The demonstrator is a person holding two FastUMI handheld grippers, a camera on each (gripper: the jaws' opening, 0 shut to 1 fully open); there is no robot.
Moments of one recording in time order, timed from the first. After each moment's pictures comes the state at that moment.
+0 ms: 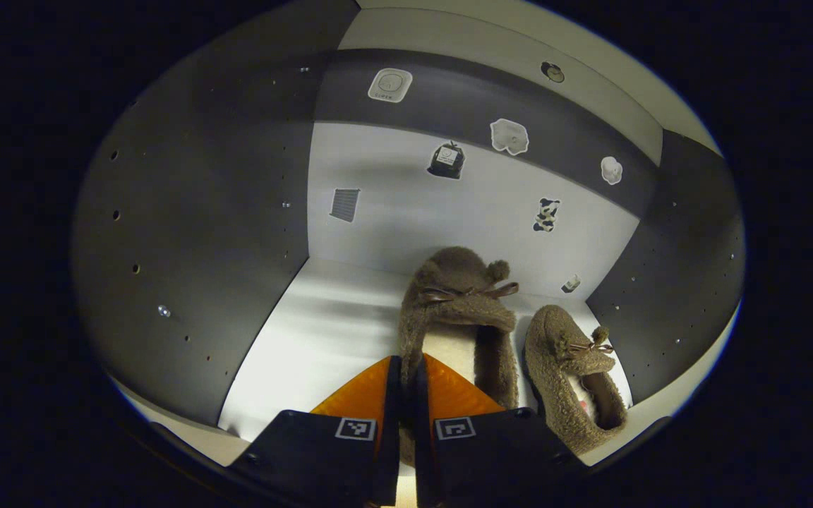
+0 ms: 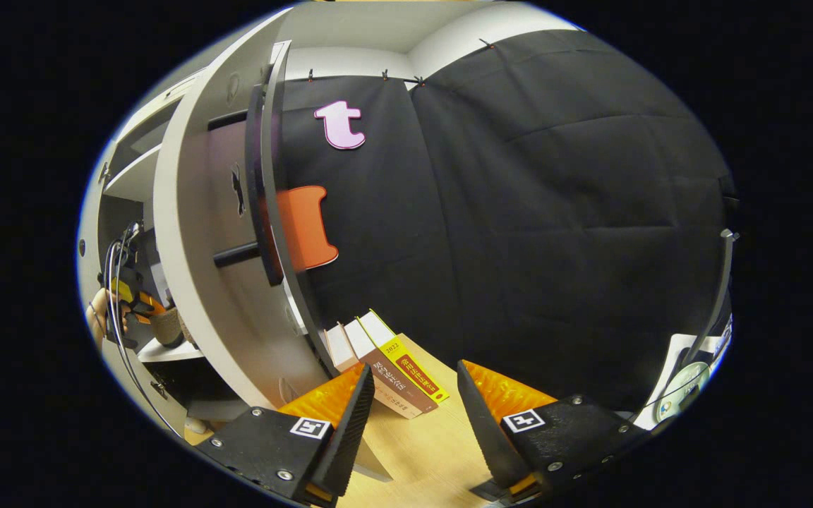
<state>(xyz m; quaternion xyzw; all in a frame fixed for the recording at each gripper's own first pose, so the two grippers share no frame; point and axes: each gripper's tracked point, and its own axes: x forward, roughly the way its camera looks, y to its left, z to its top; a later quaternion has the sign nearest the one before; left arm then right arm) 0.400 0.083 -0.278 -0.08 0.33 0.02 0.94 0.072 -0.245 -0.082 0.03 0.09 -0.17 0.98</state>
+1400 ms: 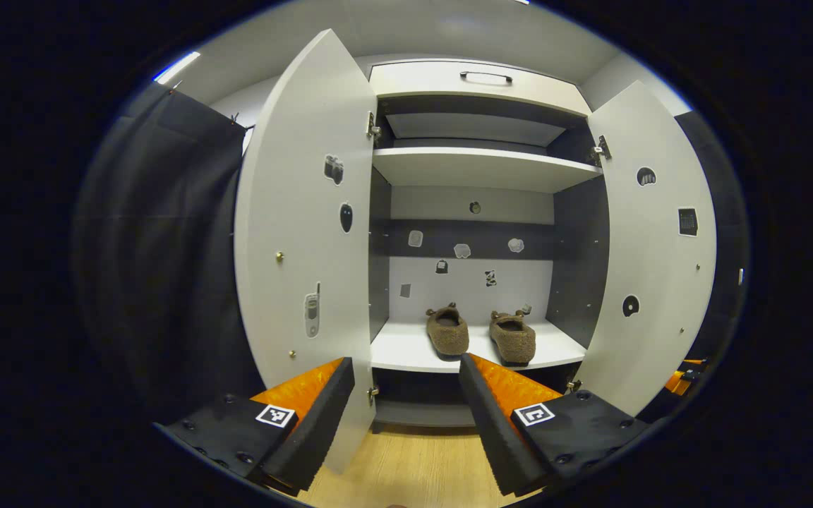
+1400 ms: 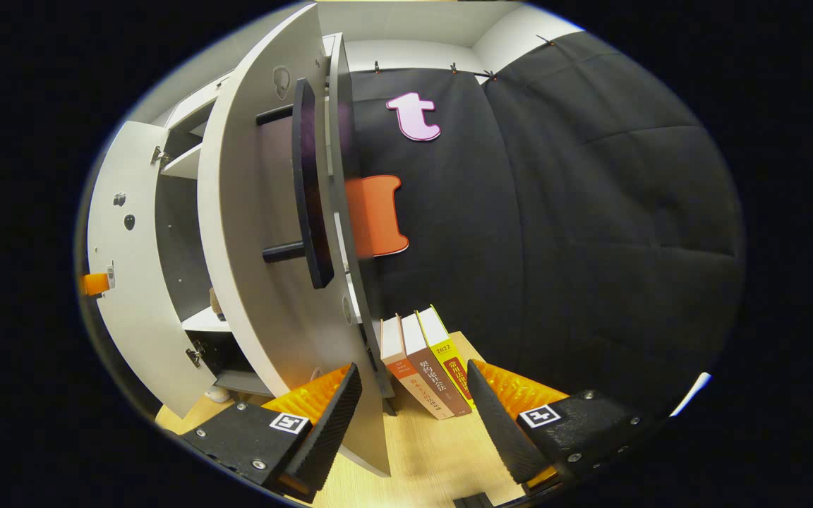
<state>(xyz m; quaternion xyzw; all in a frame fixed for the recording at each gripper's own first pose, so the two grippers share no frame) 0.045 0.091 -0.128 0.03 0.07 0.09 0.99 0.088 -0.216 -0.083 -0.01 0.12 0.00 0.99</state>
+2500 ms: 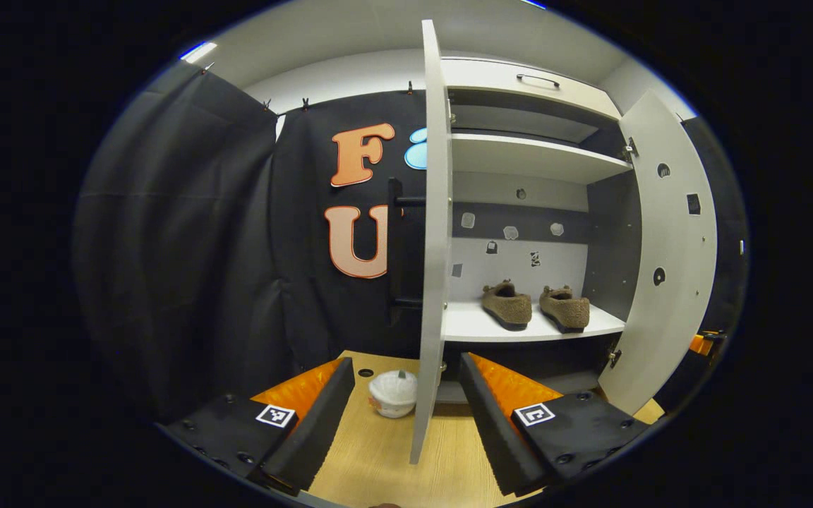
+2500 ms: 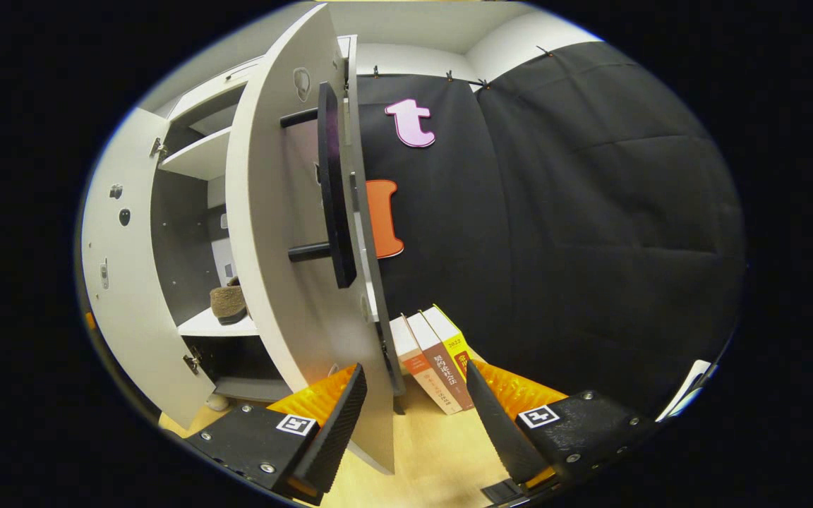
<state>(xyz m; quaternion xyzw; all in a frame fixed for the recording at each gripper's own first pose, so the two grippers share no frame) -0.005 0.220 -0.156 0.02 0.08 0.11 0.99 0.067 -0.155 -0.087 -0.01 0.10 -0.05 0.99</state>
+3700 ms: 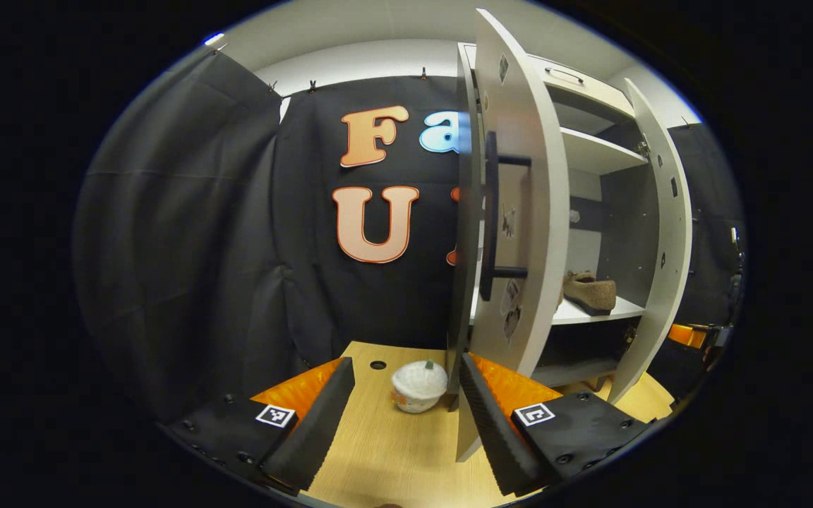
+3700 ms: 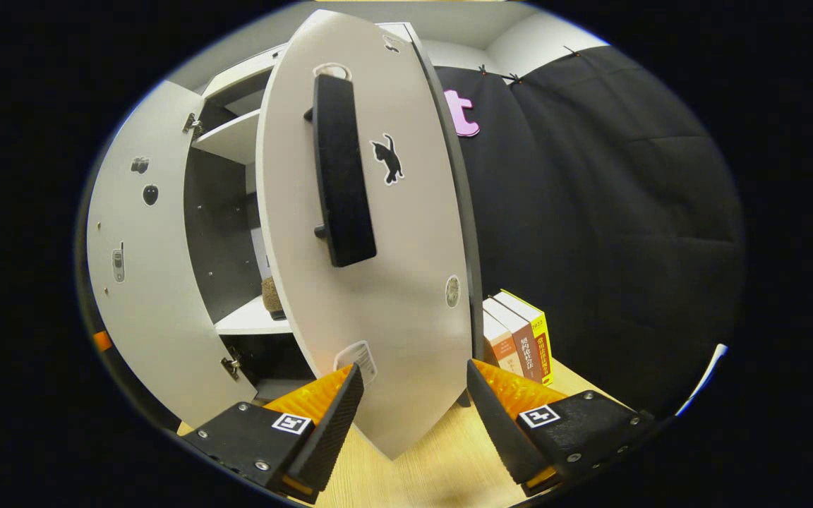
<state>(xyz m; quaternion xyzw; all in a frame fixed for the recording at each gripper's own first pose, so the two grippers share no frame) 0.013 0.301 -0.196 0.01 0.11 0.09 0.99 0.086 -0.024 -0.120 0.00 0.12 -0.01 0.99</state>
